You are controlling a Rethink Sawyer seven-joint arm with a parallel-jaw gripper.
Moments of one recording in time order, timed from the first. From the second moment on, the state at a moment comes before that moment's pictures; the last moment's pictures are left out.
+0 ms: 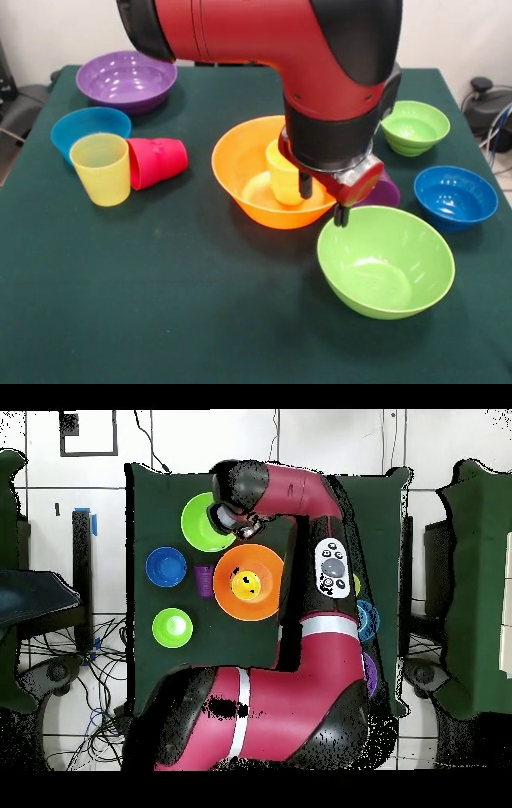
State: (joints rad) arm -0.22 -0.27 0.14 0.91 -0.08 1.13 2.50
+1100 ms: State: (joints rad) arm -0.31 -0.24 0.20 0.90 -0.15 1.04 2.34
